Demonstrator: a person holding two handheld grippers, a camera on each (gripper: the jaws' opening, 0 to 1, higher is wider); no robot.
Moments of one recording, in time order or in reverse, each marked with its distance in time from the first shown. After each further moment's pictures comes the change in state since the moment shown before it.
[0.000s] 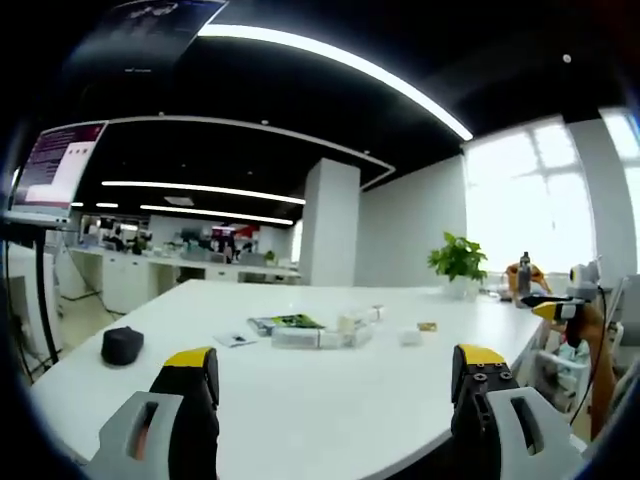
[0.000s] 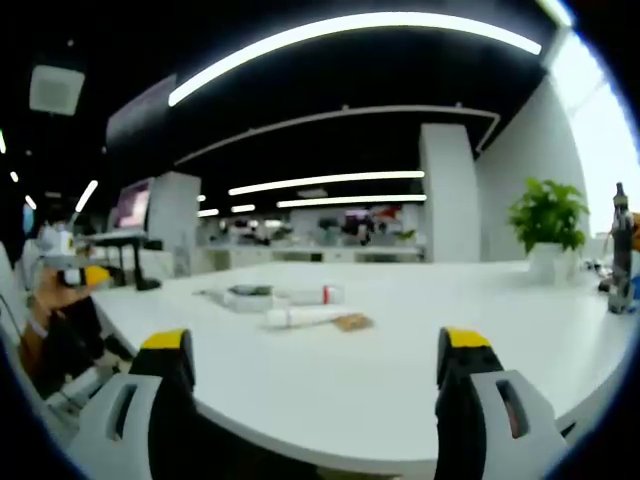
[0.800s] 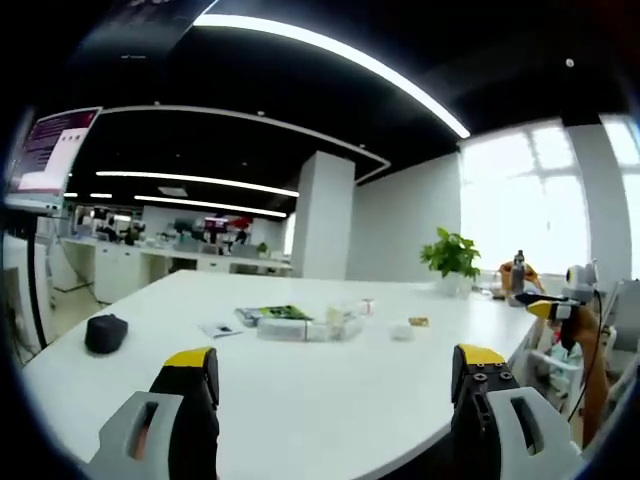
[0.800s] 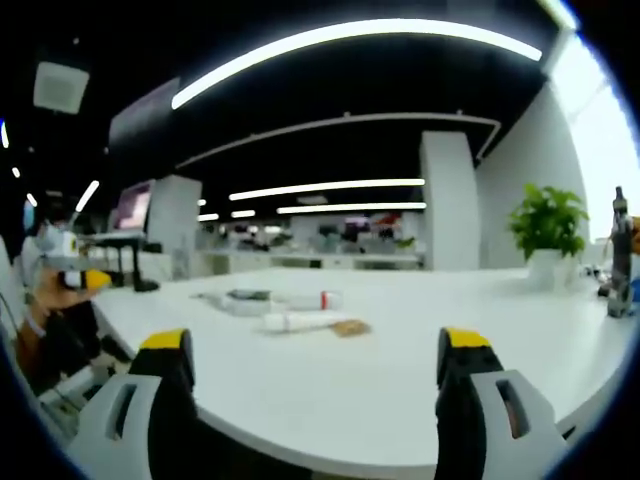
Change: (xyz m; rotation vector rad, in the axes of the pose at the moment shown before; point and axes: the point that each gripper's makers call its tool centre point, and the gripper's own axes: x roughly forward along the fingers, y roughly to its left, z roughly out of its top) left arm 0.012 -0.014 -0.013 -0.023 0.029 -0.031; right arm 0.001 -0.004 0.000 -0.021 -0.029 -0.011
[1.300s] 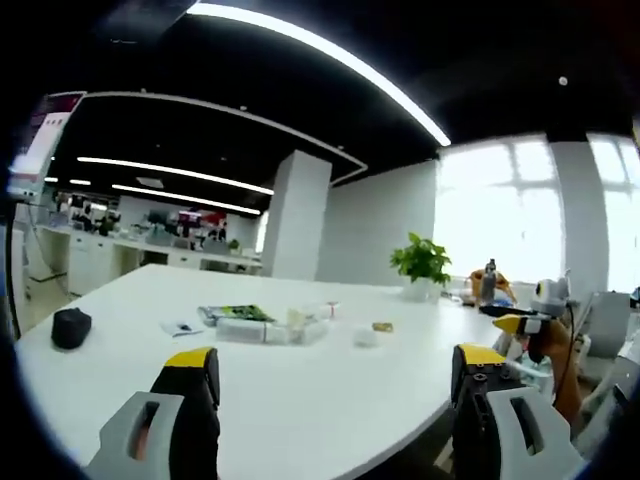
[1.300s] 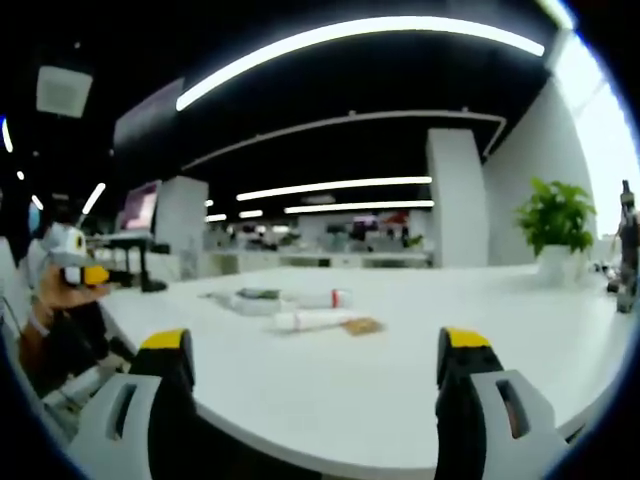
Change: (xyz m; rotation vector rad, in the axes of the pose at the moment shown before) left arm 0.008 -0.039 0.001 -0.036 0.016 -0.153; right arm 0.008 0.012 -0.006 0.019 0.001 0.045
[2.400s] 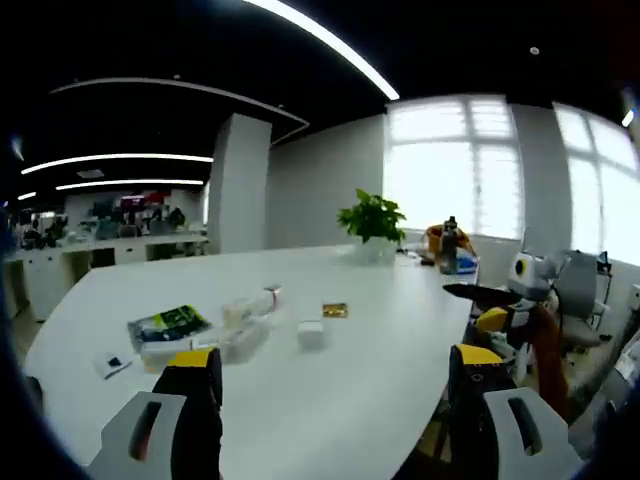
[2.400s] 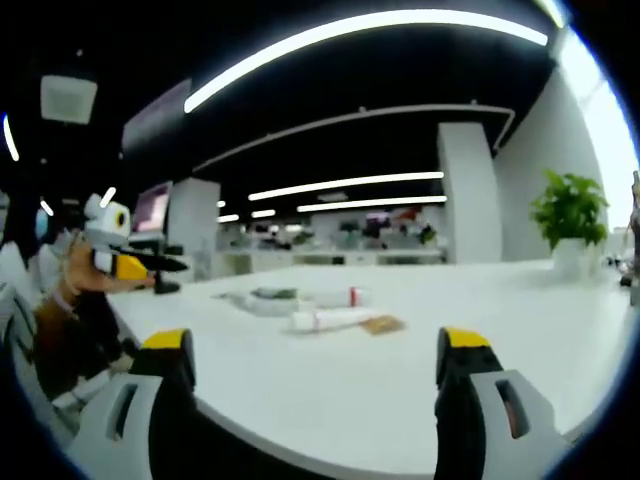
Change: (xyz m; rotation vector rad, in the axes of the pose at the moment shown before) left arm 0.085 -0.055 0.006 0.116 0.221 -0.195; right arm 0.009 0.017 -0.002 0.021 0.005 0.056
